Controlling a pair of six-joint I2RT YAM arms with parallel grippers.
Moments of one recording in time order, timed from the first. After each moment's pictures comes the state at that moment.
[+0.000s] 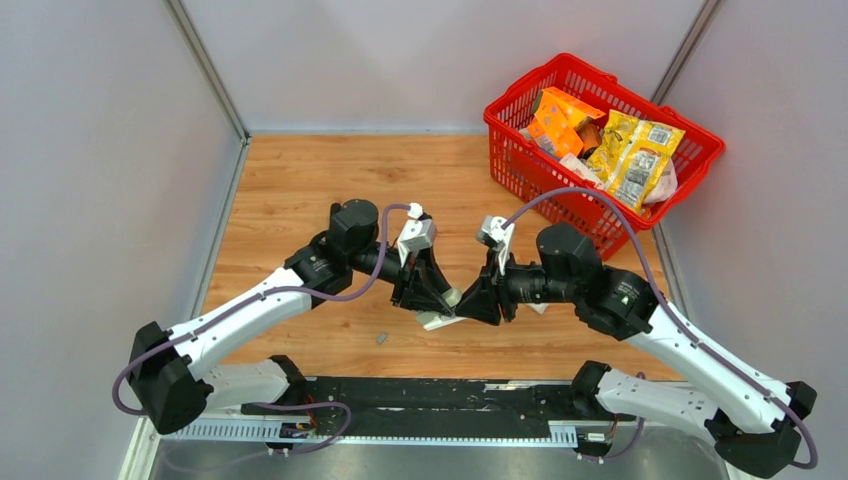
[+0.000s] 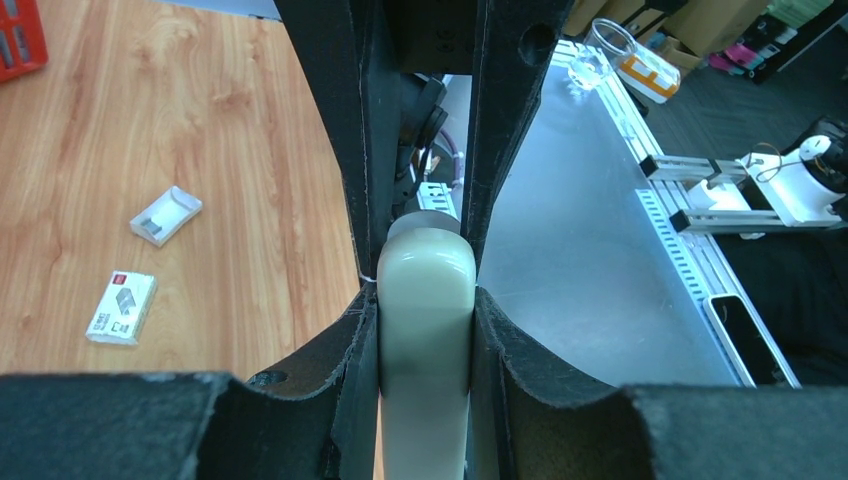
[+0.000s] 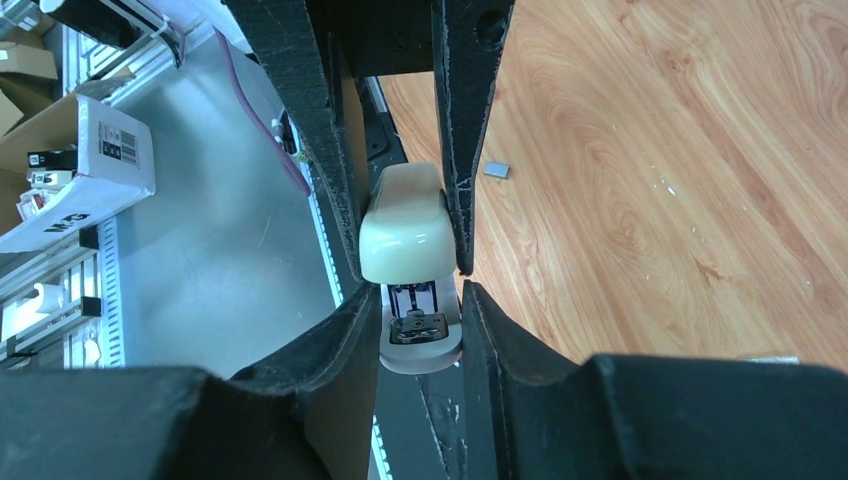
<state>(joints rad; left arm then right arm) -0.80 1.17 0.93 -0.02 1.08 -0.12 0.90 0.89 1.05 -0.62 -0.46 0.20</state>
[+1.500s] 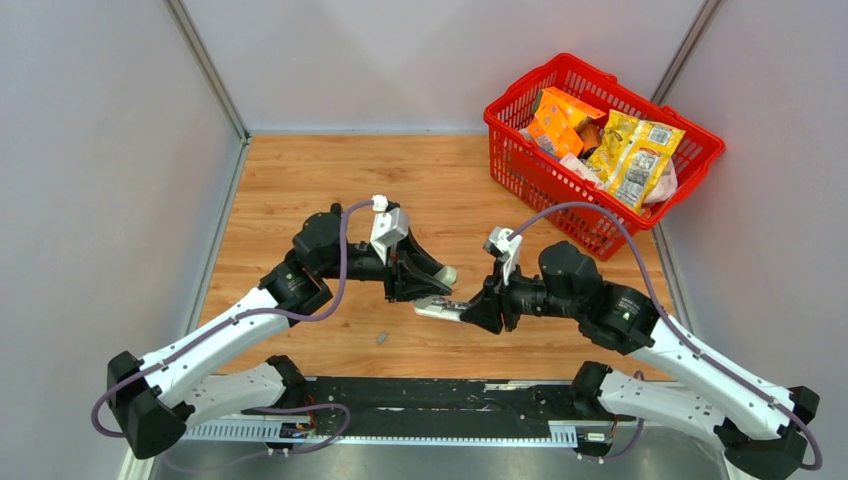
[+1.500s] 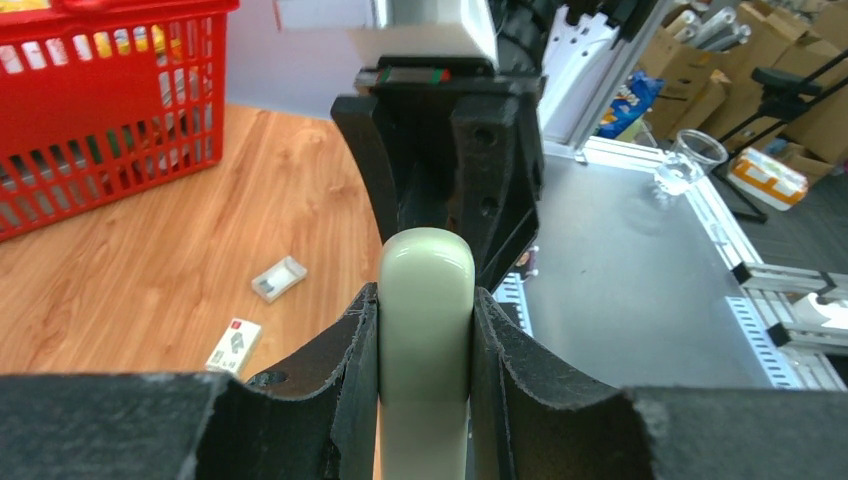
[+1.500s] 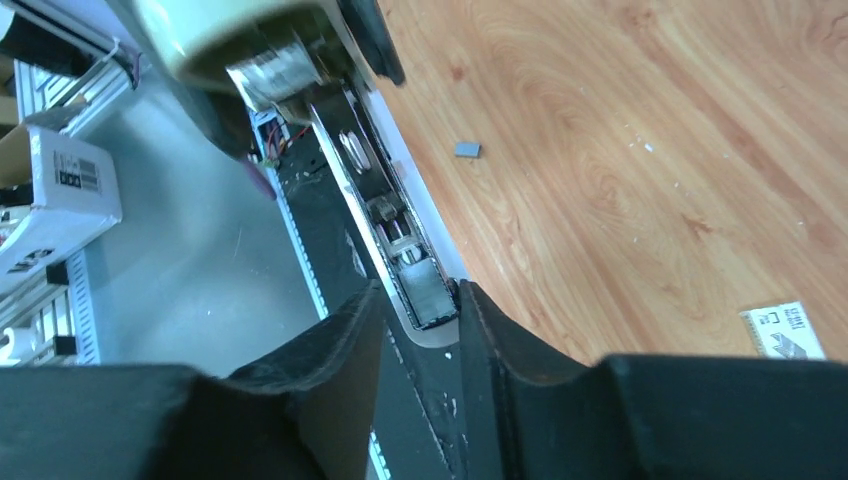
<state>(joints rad) -0.81 0.99 0.85 0.18 0.83 -0.26 0.95 0.78 0.89 -0.55 -0.34 0.29</state>
